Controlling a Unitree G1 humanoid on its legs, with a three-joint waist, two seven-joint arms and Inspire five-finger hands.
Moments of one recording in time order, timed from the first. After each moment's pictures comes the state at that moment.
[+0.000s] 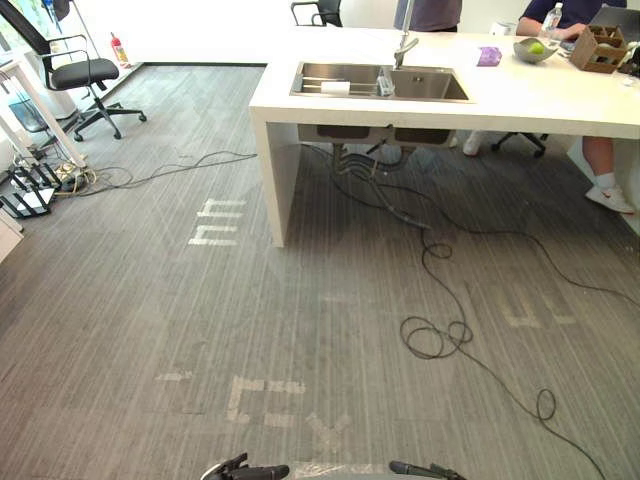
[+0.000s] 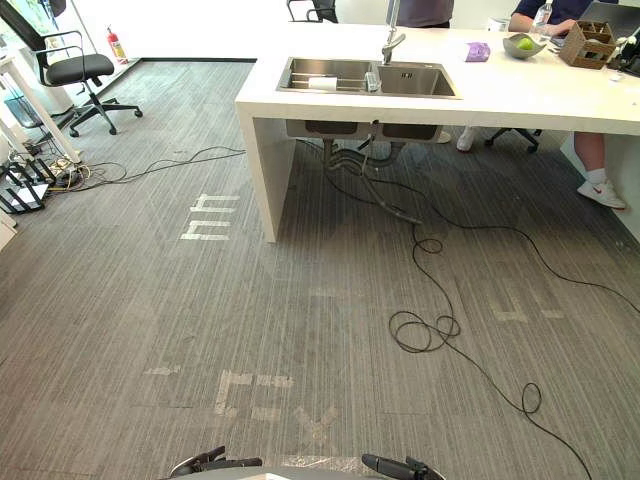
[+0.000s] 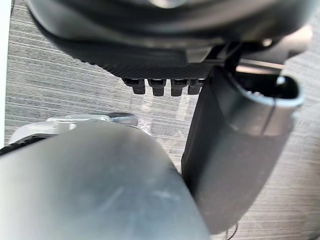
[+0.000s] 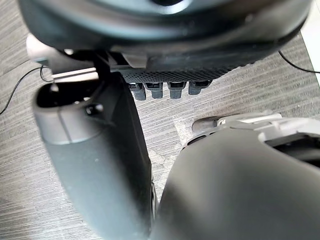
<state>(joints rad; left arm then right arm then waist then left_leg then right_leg) 0.12 0.18 0.01 1.14 -0.21 0.01 -0.22 0.11 -0.13 -0.17 1.15 0.21 0.10 0.10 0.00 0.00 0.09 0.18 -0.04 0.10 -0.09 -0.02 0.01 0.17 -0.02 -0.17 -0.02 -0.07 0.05</state>
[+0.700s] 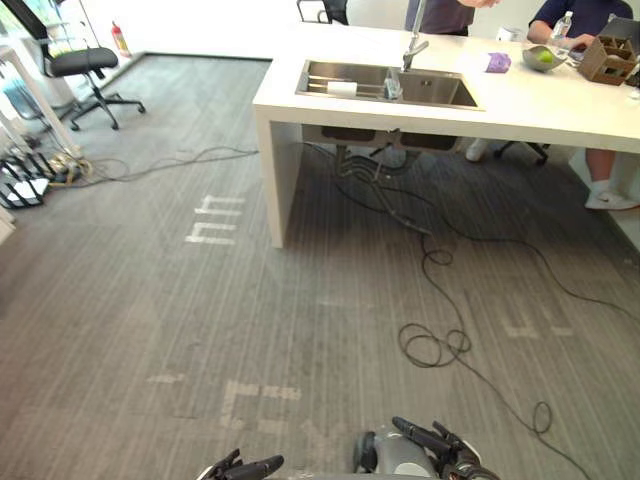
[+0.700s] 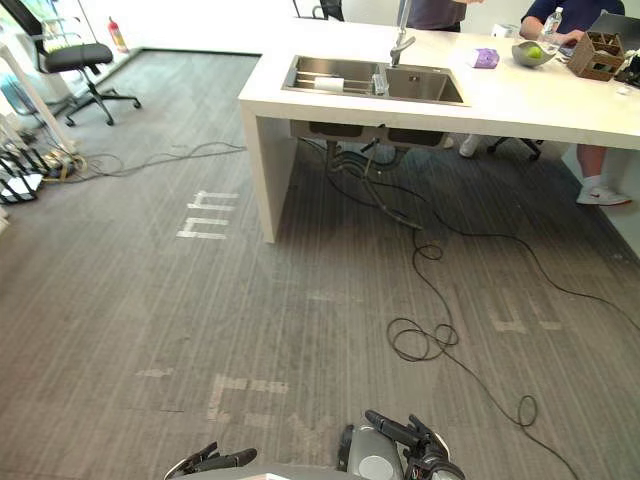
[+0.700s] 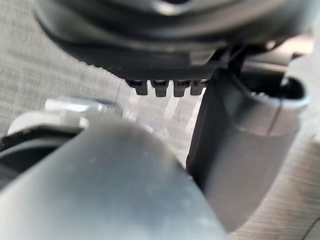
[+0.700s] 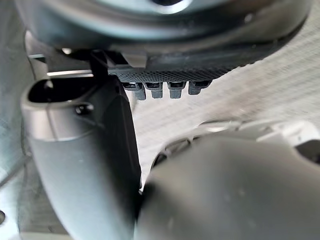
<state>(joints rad) 0.13 0.16 0.07 1.14 -0.25 -0.04 -0.20 0.09 -0.11 -0.23 1.06 0.25 -0.05 0.11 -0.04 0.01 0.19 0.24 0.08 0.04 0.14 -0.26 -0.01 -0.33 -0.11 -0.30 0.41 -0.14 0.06</state>
